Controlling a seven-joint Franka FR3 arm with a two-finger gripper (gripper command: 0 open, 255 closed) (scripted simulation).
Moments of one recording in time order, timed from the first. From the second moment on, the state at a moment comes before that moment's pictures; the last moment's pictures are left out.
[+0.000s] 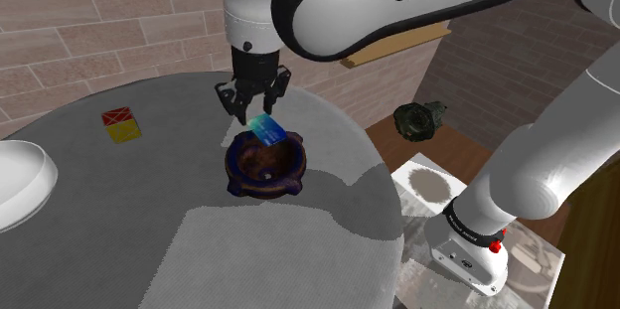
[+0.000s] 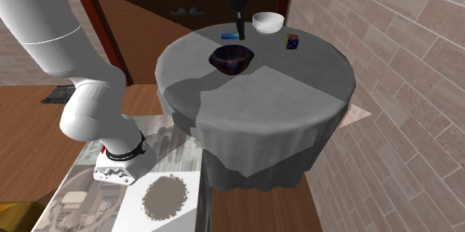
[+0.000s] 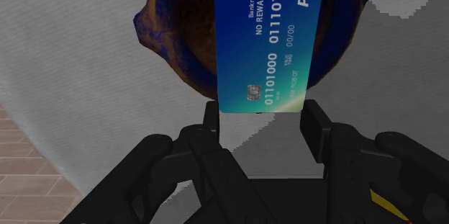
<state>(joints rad) 0.14 -0.05 0.64 -1.95 -0.10 1.99 0.82</state>
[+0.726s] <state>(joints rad) 0.14 -0.01 0.64 -2.06 -0.14 2.13 0.87</state>
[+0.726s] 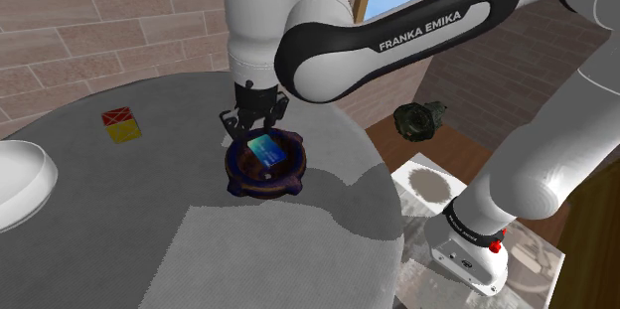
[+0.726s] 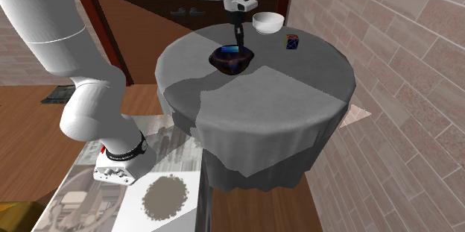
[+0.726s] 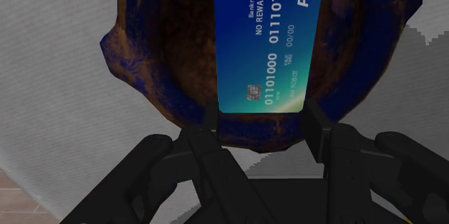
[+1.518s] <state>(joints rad) 0.14 0.00 0.64 -2.07 -0.15 2.15 0.87</state>
